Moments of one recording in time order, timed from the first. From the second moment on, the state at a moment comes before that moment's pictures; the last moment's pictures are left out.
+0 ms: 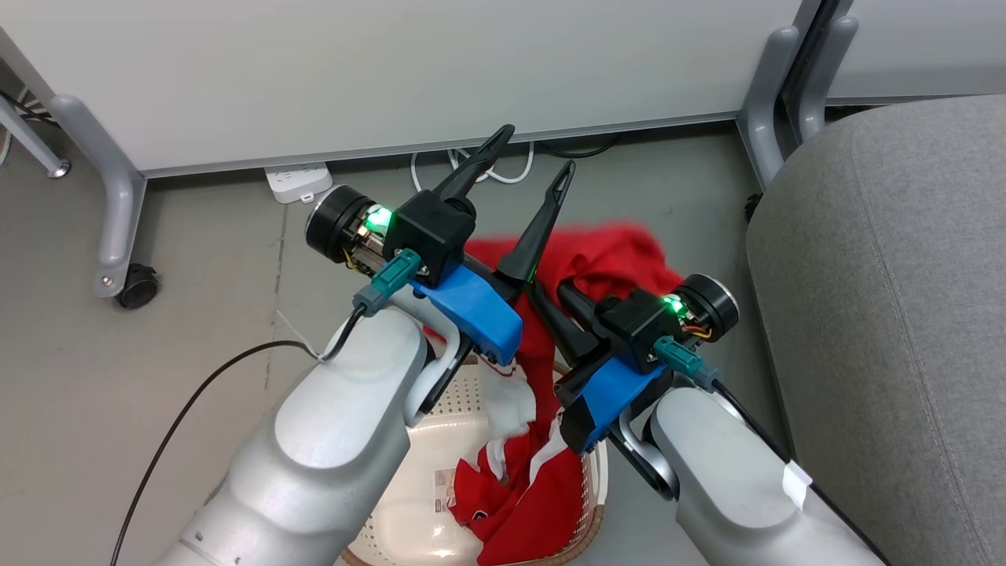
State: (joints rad) left arm -0.85 0.05 -0.71 0.55 -0.37 -0.03 -0.25; right arm -0.63 -0.05 0.57 0.59 0.13 0.13 -0.26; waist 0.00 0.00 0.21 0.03
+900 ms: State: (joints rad) left arm -0.88 0.09 -0.76 0.49 -0.35 -0.04 -0.25; right arm -0.58 -0.05 0.24 0.42 0.05 0.13 -0.26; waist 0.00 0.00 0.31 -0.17
